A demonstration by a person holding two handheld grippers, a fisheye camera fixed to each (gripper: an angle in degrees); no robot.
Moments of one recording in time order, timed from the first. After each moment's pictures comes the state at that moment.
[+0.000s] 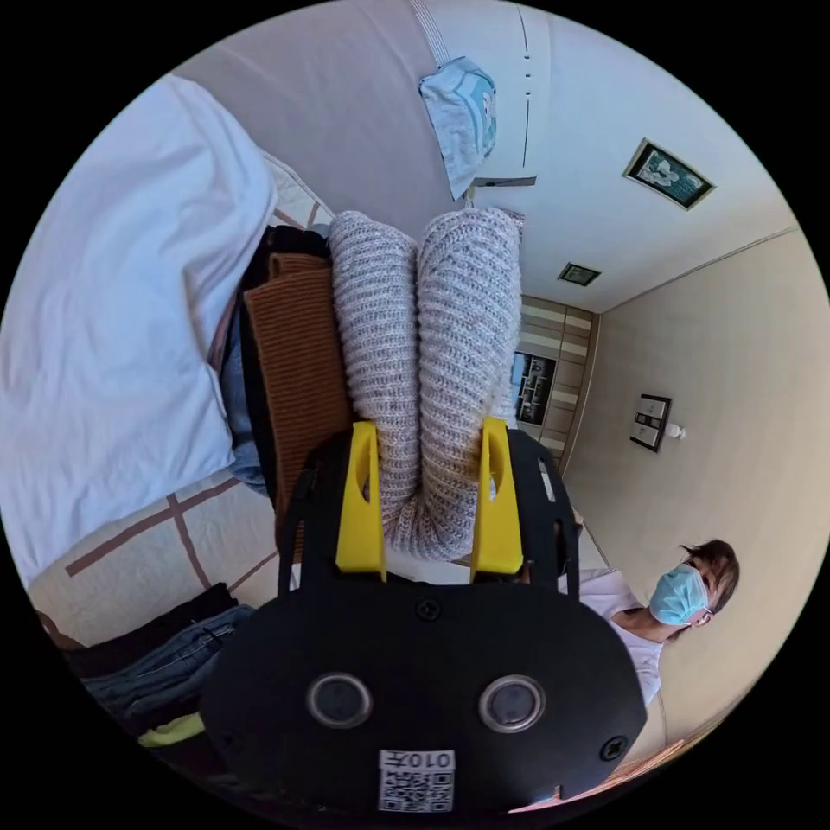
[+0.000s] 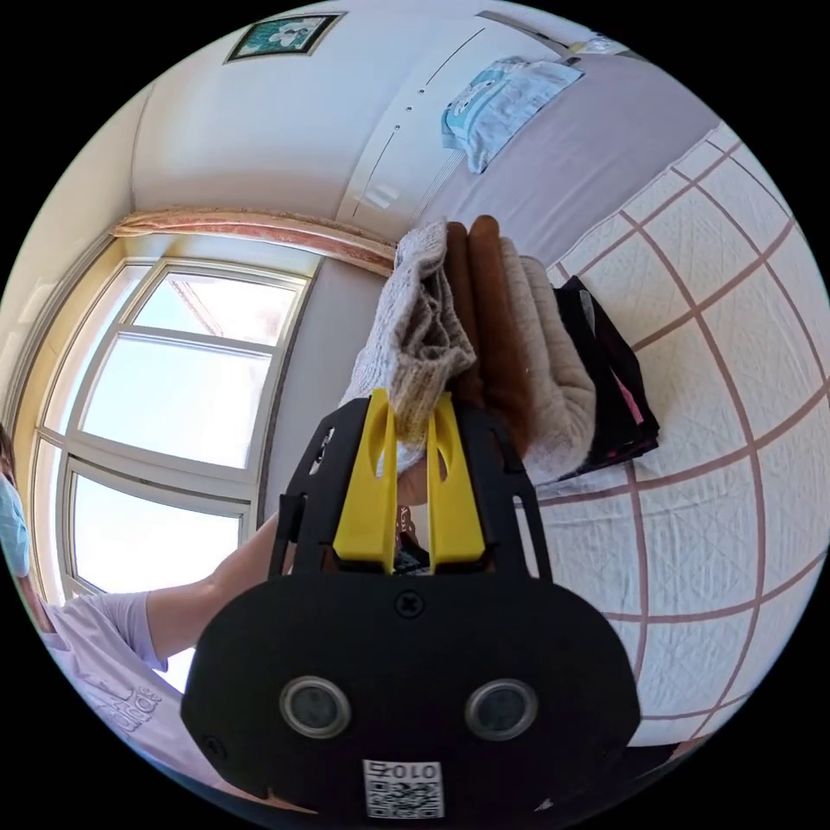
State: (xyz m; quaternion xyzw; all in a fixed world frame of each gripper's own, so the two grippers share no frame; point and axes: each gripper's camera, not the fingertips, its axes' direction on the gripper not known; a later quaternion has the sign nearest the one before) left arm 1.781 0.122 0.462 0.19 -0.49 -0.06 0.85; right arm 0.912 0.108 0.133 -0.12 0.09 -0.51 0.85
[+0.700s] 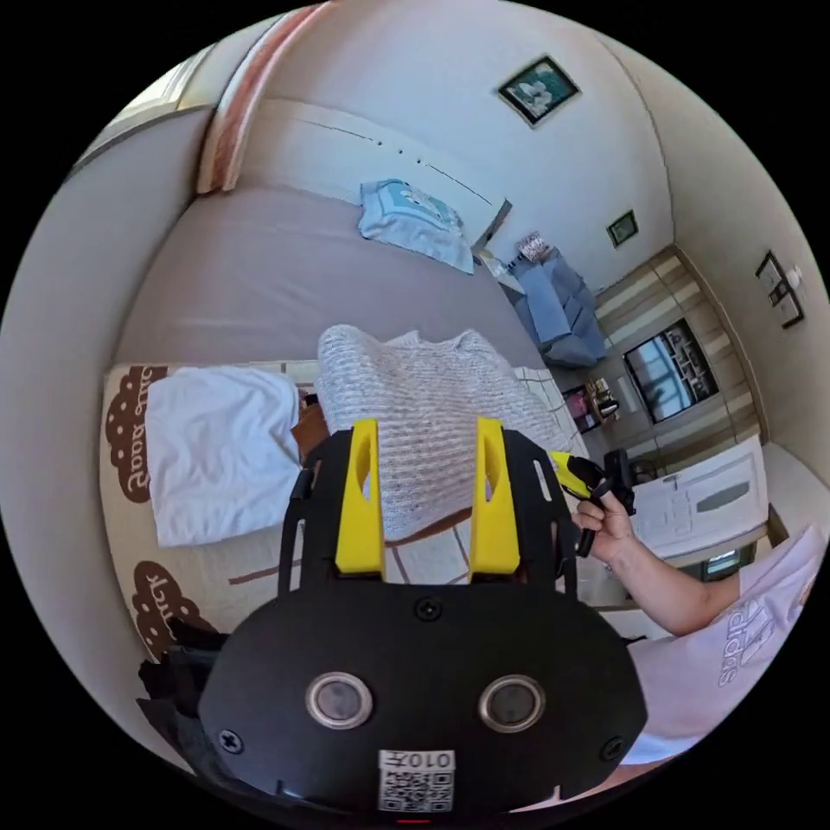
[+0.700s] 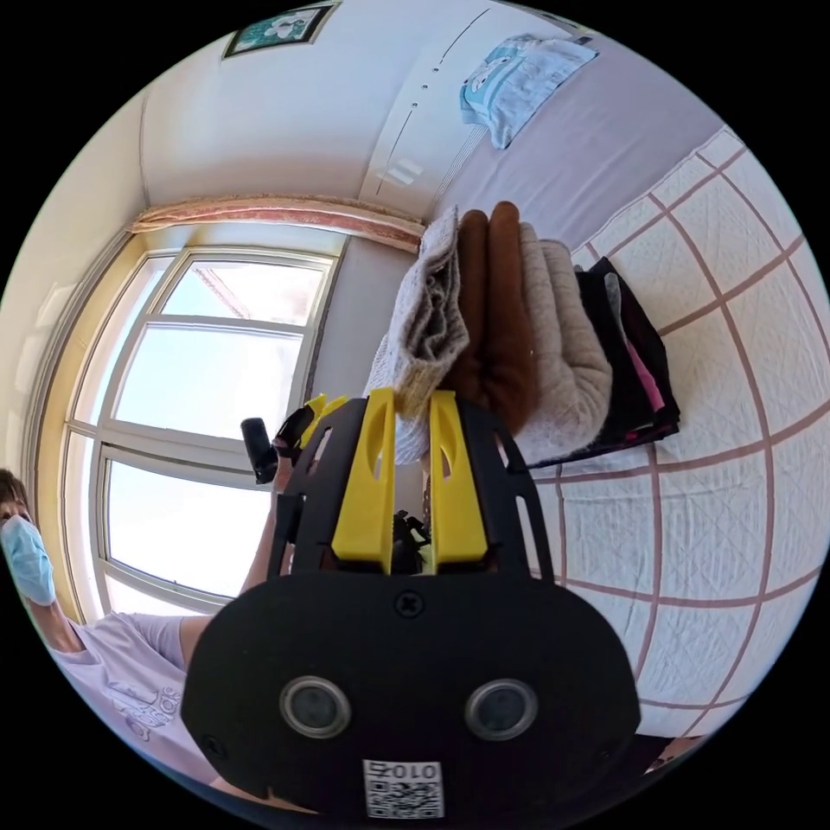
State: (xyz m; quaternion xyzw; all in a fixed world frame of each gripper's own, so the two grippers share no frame) left arm 1.762 0.160 0.719 0.16 -0.81 0.15 0.55; right arm 0.894 0.039 0.115 -0.18 0.07 -0.50 0.85
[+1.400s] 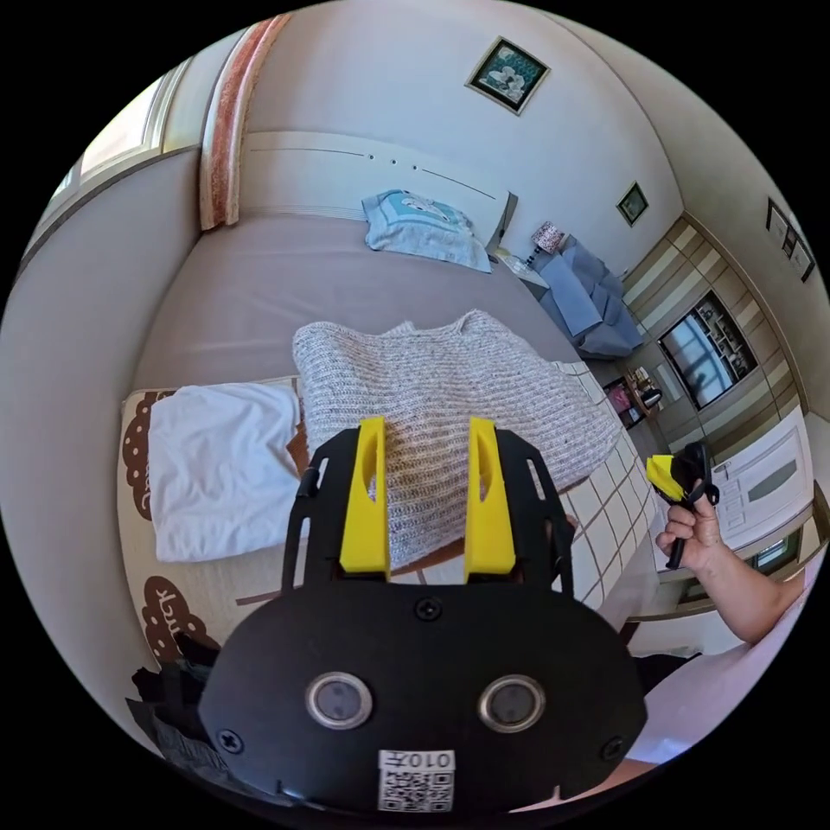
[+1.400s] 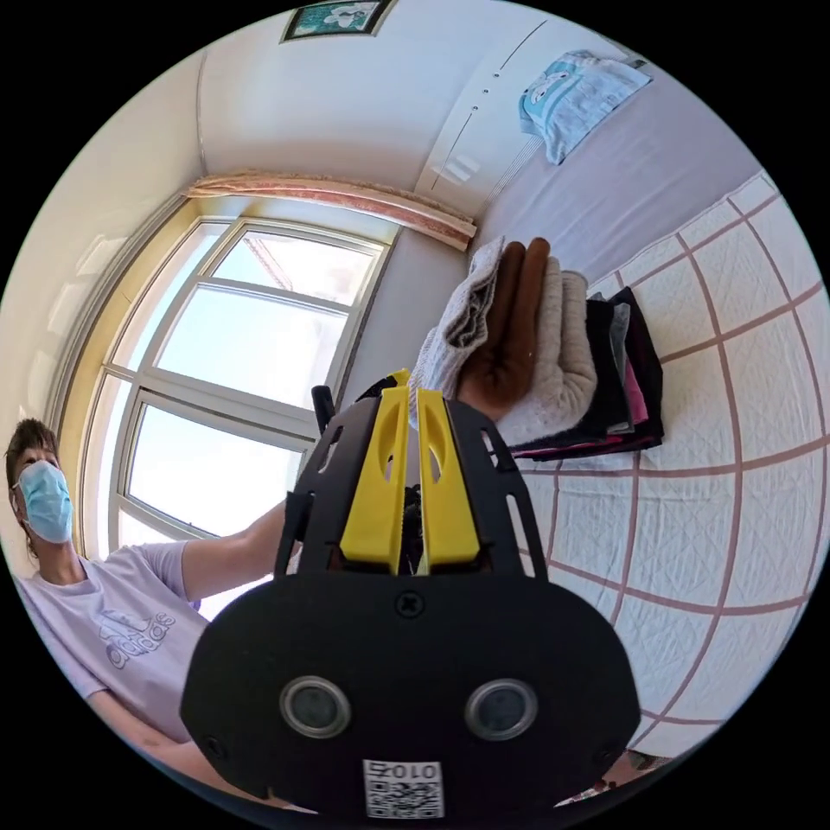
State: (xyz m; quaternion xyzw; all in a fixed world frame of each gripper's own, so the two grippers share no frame) left arm 1.604 0.209 0.715 0.18 -0.84 0.17 0.49; right arm 0.965 0.044 0.046 -0.22 0.03 -0.55 0.80
